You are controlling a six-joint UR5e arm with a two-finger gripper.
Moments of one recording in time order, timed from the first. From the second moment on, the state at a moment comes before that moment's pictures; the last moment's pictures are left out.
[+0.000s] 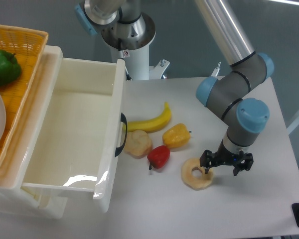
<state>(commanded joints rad) 2.67 -2.22 -1.48 -0.93 1.40 0.71</state>
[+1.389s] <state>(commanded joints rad) 2.67 -2.25 -1.49 -0.93 1.45 0.83</state>
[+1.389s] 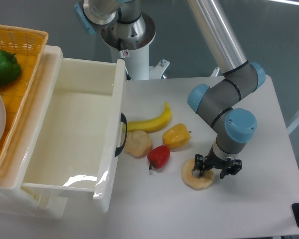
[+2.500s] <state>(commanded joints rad) 2.74 -2.25 -1.38 -0.95 1.56 1.15</state>
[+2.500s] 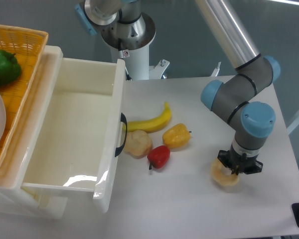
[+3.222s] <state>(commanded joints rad) 2.81 -2.27 -1.16 -1.21 1.61 1.48</state>
